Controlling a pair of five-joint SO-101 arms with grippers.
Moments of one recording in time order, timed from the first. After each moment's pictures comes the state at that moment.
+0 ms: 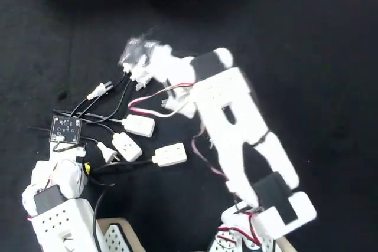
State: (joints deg) left arm -33.8 -89.0 93.5 61.4 -34.2; right arm -26.8 -2.8 0.1 85.6 39.4
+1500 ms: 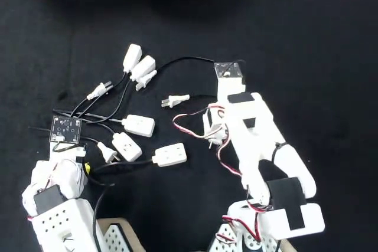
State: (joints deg) left arm -33.8 -89.0 93.5 61.4 -34.2; right arm -10.5 -5.8 43.9 56.7 -8.4
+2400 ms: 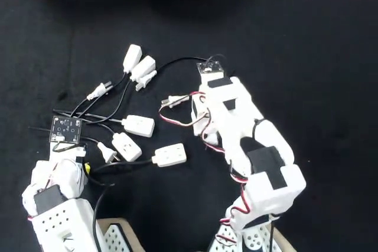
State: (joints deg) left arm -33.8 -89.0 93.5 61.4 -34.2; right arm -16.1 11.6 27.9 65.5 -10.0
